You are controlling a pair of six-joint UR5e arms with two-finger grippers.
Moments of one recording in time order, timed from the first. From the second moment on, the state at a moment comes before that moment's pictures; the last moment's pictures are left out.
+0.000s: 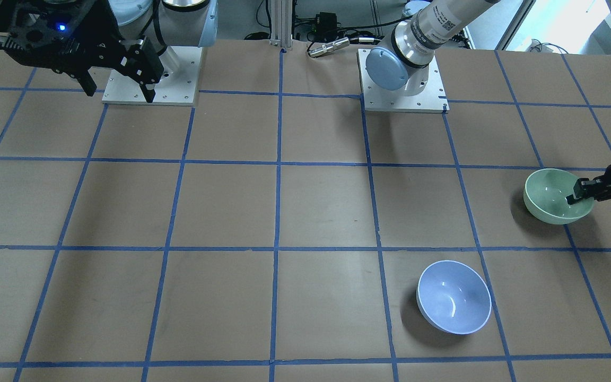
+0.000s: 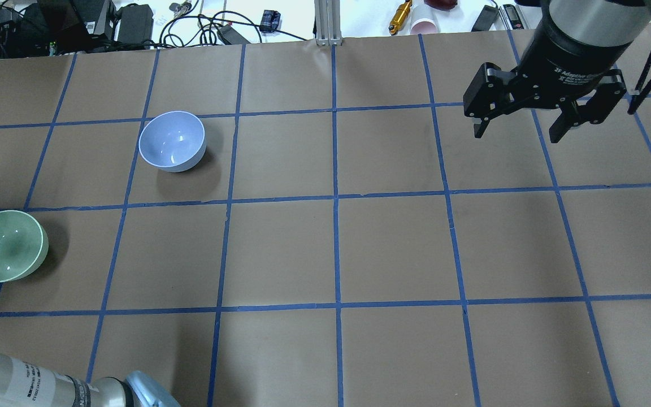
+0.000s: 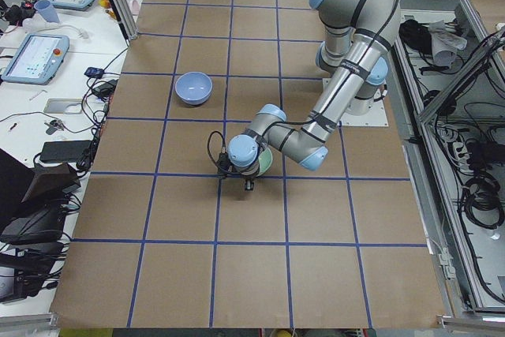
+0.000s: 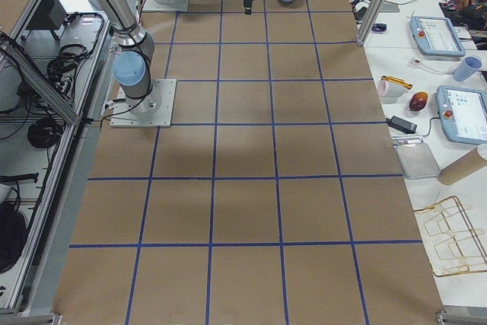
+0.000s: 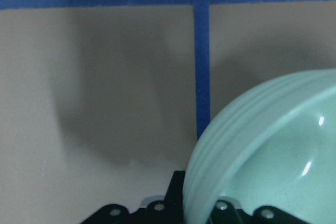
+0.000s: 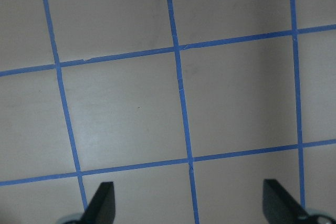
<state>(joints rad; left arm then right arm) -0.64 -2.01 -1.74 -1.15 1.54 0.95 1.58 -1.67 1.55 -1.46 -1.56 0.13</state>
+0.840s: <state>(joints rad) -0.74 -1.87 -1.73 -1.30 1.41 0.79 1.58 -1.67 1.55 -1.46 -1.56 0.13</state>
